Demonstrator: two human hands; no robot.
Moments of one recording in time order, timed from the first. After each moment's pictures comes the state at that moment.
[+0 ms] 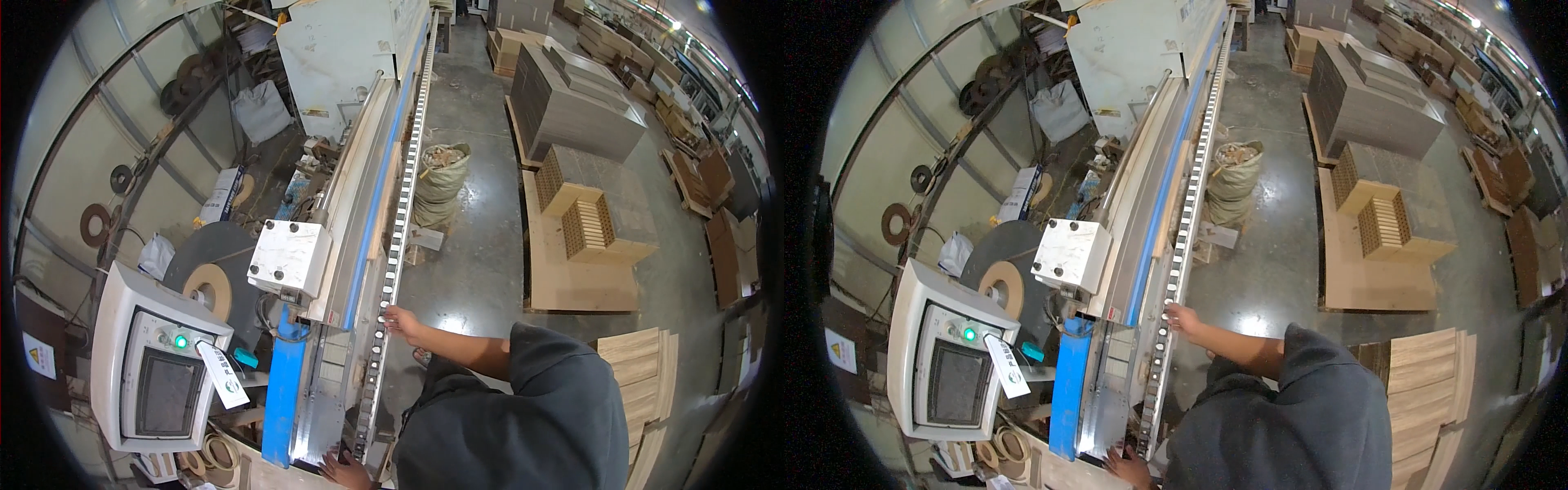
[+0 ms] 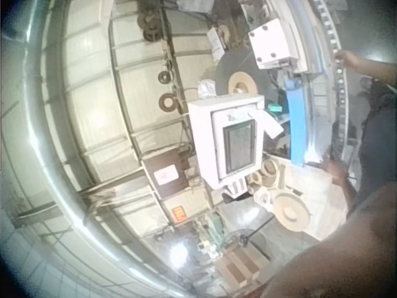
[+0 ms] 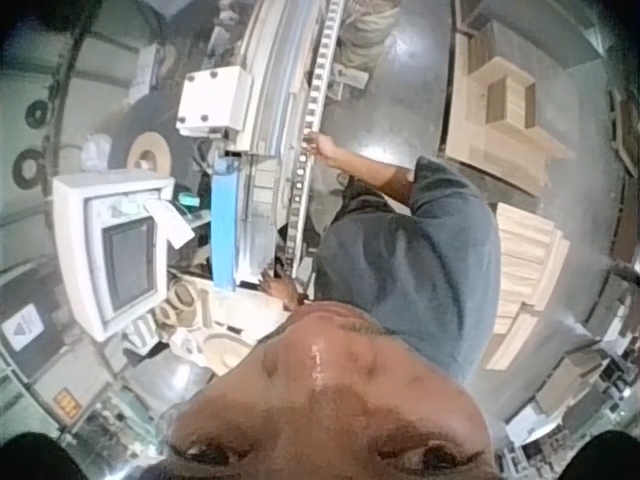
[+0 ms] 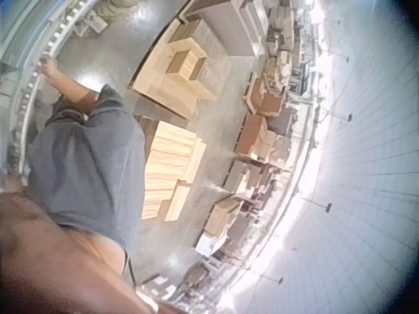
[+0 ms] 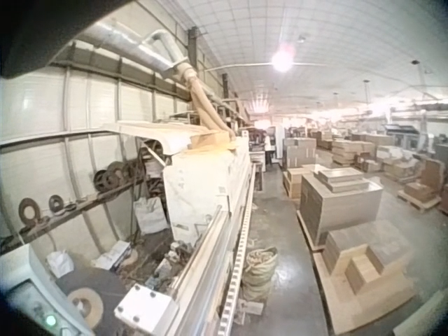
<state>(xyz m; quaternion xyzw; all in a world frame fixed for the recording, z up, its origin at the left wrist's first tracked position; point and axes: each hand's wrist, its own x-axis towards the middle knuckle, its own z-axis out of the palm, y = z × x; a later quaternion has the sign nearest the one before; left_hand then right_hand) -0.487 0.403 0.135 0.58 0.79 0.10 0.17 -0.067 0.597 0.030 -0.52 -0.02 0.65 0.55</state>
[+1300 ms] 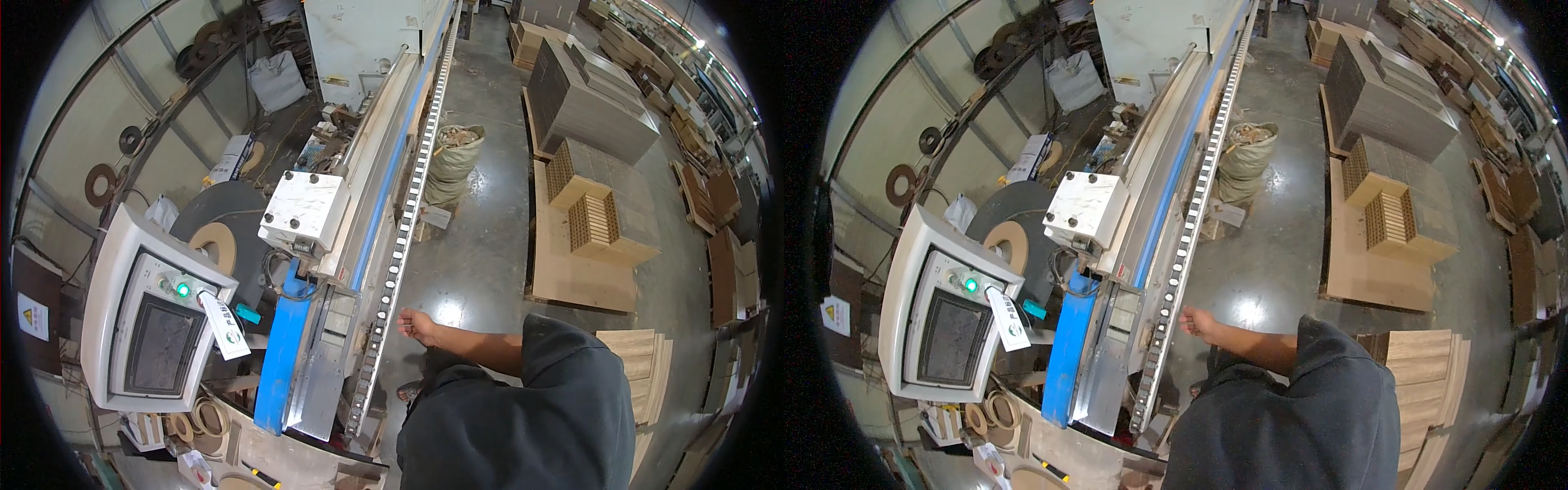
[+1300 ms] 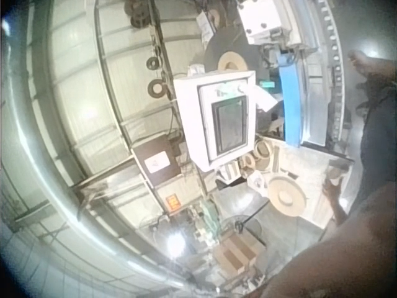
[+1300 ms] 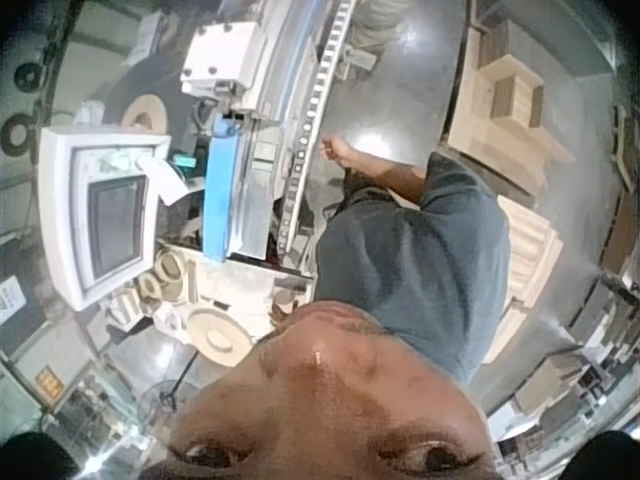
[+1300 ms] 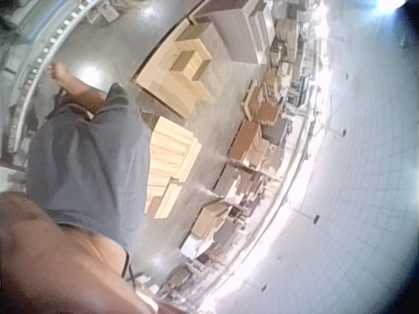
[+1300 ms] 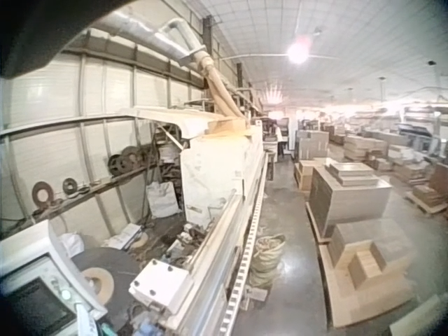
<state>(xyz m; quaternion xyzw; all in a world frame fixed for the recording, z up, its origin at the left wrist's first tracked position) -0.752 0.171 0.021 0.58 0.76 -0.21 0.20 -0.115 0.516 -0.006 -0.56 0.04 0.68 0.47</state>
